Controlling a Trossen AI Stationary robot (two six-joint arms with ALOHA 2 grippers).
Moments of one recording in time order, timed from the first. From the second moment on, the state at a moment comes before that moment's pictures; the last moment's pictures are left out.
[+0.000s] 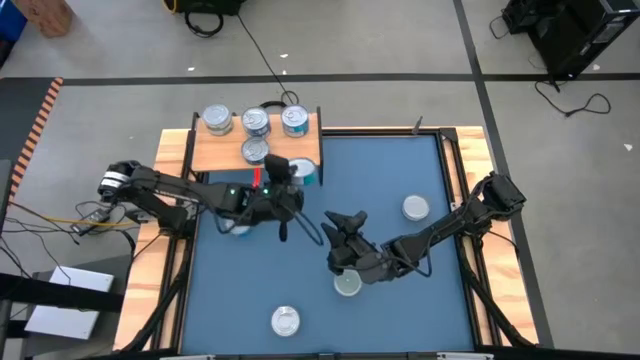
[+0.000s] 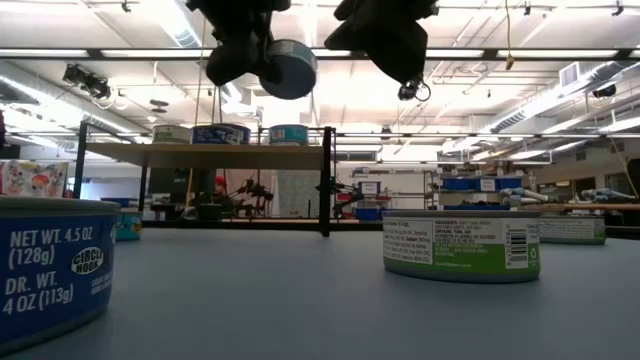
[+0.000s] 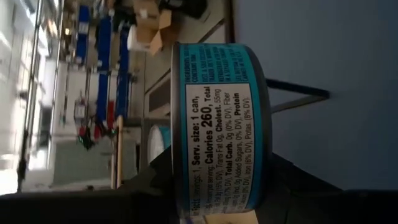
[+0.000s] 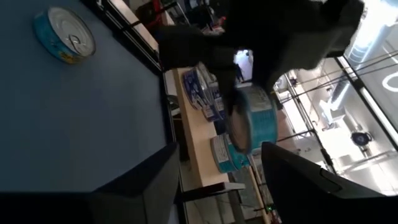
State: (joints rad) left arm -0.14 1.45 1.18 -0.50 -1.01 0.58; right arm 0.45 1.78 1.11 0.38 1.22 -0.85
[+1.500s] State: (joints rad) left arm 0.25 1.54 1.18 -0.51 -0.62 0.56; right arm 0.45 1.78 1.11 0.38 1.25 -0.89
